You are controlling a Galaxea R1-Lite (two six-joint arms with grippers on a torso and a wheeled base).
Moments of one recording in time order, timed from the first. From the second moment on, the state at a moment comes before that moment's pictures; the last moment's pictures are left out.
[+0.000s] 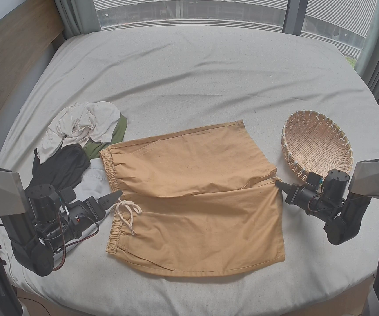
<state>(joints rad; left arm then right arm) -0.15 2.12 -0.30 -1.55 -0.29 -0.61 0.11 2.35 -0.66 -1.52 0.41 0.43</state>
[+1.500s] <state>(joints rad) -0.12 2.33 -0.16 -1.55 -0.35 -0.51 0.11 2.13 -0.35 -1.54 0.38 0.41</state>
